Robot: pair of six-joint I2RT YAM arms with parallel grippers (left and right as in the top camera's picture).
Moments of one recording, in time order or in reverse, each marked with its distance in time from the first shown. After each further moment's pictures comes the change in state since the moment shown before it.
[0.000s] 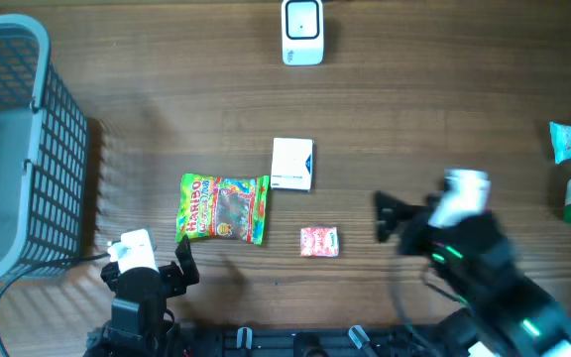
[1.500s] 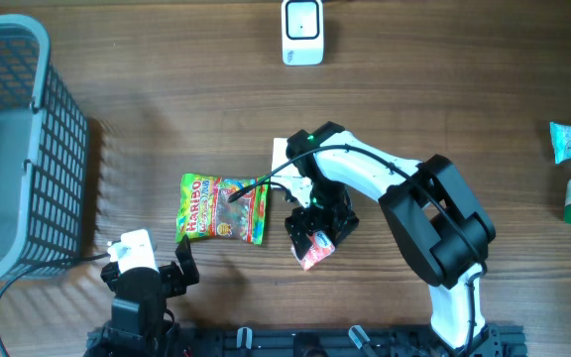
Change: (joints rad) left arm 0.000 0.000 0.000 0.000 0.000 0.000; right arm 0.095 1.497 0.655 -0.540 -0.542 -0.595
